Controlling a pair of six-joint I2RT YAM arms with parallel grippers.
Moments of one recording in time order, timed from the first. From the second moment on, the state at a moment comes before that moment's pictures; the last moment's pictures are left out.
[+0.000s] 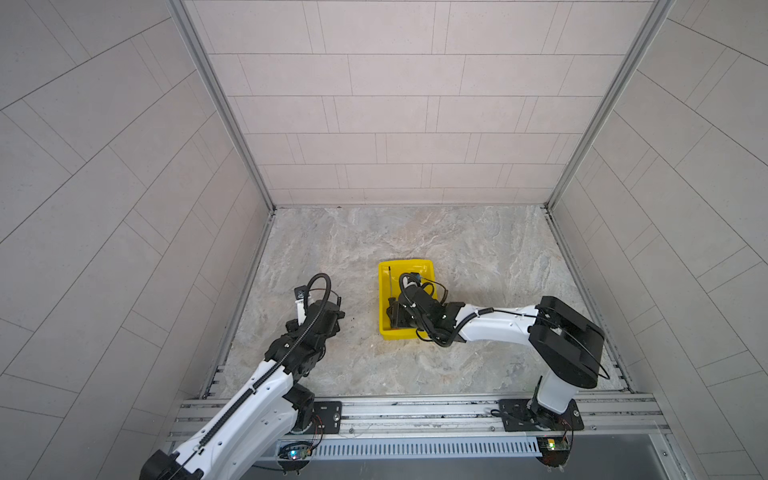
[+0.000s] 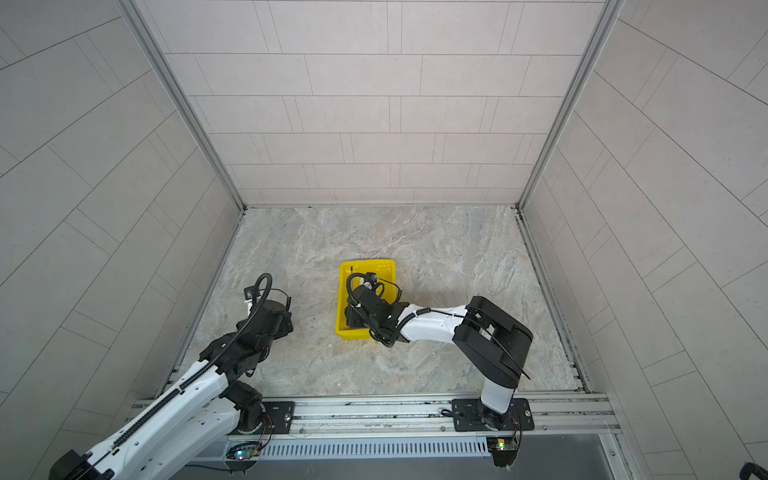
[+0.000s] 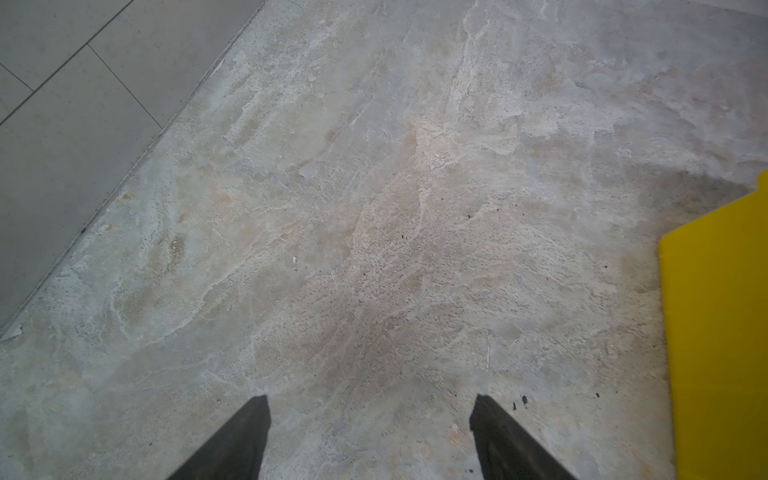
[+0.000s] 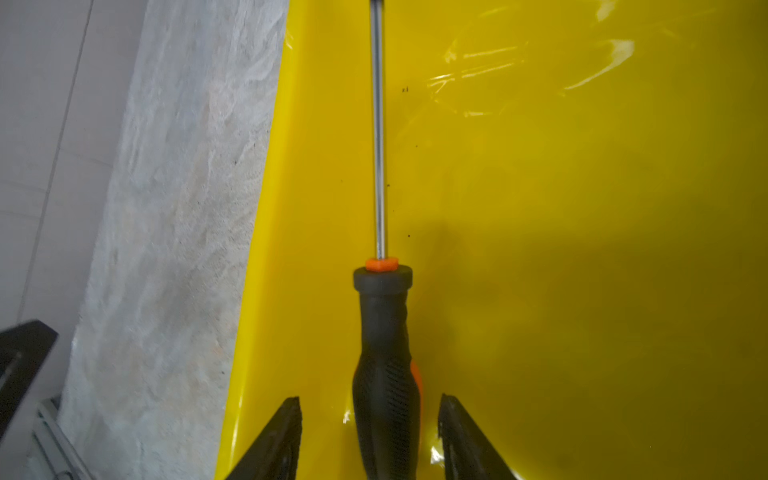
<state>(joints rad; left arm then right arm) -0.46 0.73 0.42 -0.59 -0.56 -0.62 0.95 1.73 0.96 0.00 0.15 0.92</state>
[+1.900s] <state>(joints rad) -0.46 0.70 0.42 -0.59 -0.56 -0.62 0.38 1.56 0.55 0.56 0.72 -0.23</state>
